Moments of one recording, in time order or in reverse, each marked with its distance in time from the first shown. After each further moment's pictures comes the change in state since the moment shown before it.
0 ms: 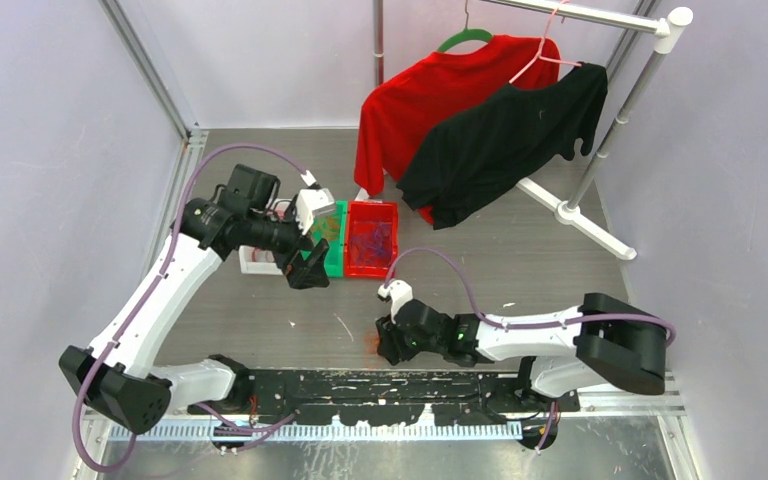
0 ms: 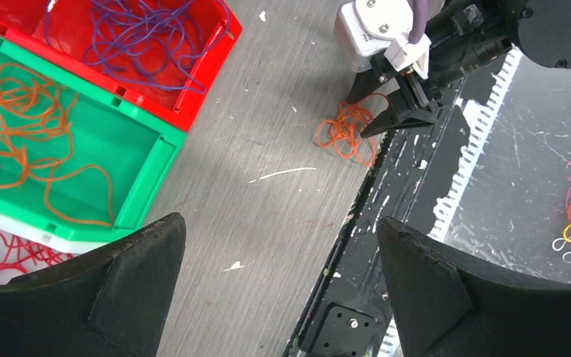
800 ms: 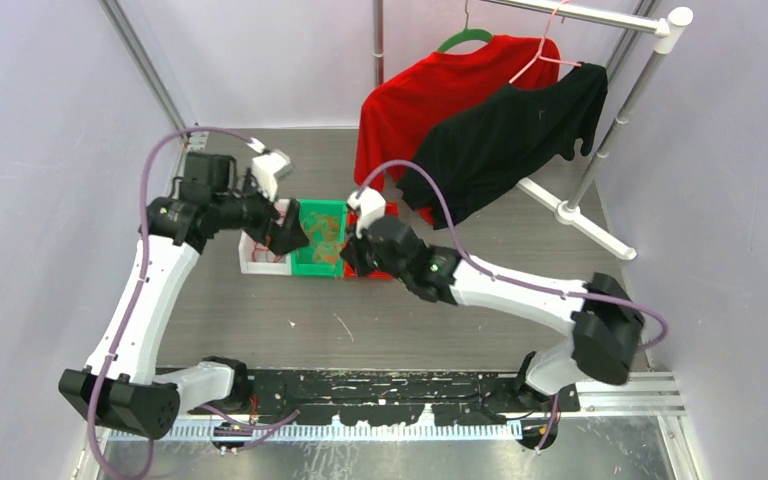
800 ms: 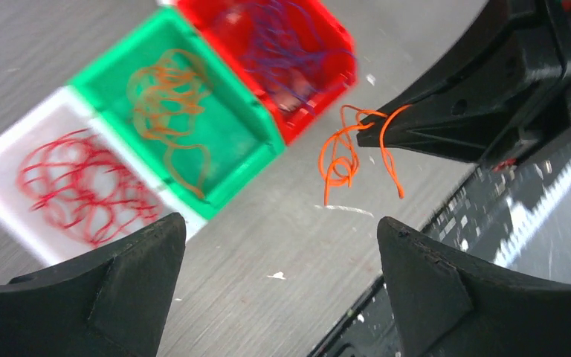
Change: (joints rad) left arm 0.171 -0.043 0.020 0.088 -0.075 -0.113; right arm -0.168 0.108 0.533 -0.096 0.046 -0.156
